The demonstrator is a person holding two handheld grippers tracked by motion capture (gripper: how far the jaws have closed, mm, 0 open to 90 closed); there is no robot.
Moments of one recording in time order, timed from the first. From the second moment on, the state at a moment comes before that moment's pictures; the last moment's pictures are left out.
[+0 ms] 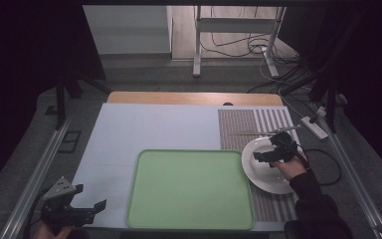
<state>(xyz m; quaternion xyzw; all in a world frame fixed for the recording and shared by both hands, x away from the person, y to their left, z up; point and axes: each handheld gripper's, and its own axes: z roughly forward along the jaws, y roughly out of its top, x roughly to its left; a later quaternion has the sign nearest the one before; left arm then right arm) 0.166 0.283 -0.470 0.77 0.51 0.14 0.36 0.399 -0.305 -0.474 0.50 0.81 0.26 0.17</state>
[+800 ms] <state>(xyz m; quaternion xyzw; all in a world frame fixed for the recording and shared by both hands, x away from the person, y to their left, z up) 0.167 0.284 -0.471 0.76 0.51 0.14 0.36 0.445 -0.314 -0.479 0.53 0.79 0.24 0.19</state>
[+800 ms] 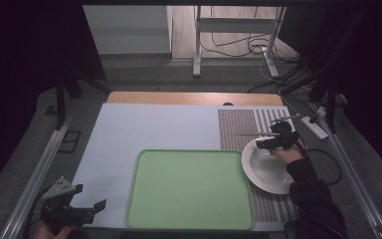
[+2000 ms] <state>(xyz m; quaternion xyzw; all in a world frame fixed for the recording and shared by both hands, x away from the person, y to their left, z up) 0.167 0.285 -0.471 0.76 0.51 0.14 0.37 0.517 -0.329 -0.482 0.54 0.79 0.22 0.20</state>
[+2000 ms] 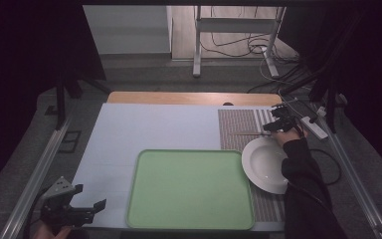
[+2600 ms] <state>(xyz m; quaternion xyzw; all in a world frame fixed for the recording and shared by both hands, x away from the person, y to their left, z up) 0.167 0.285 -0.471 0.77 0.51 0.14 0.37 0.518 -0.363 -0.494 0.56 0.79 0.18 0.17</state>
